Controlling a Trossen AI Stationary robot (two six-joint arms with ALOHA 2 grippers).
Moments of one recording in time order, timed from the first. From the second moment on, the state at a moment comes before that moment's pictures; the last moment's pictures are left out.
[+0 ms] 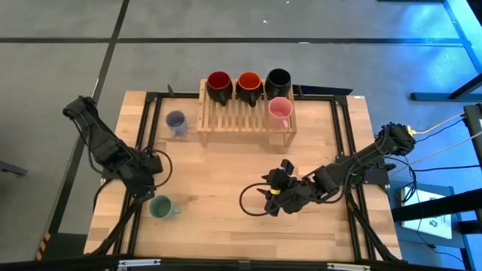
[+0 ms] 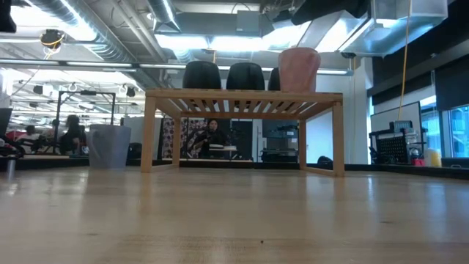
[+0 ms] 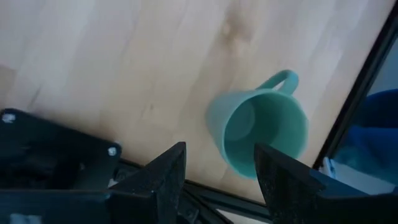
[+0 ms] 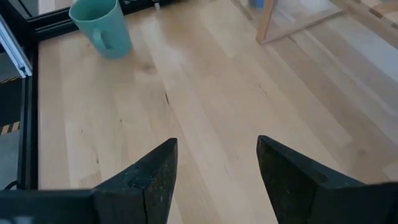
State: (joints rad) left arm -0.78 0.90 0.95 -1.30 -0.09 -1.23; right arm 0.51 1.57 1.28 -0.56 0.58 0.73
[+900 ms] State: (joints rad) left arm -0.74 1.26 0.79 -1.04 0.00 -0.86; right arm 0.51 1.57 1.28 -0.60 0.65 0.72
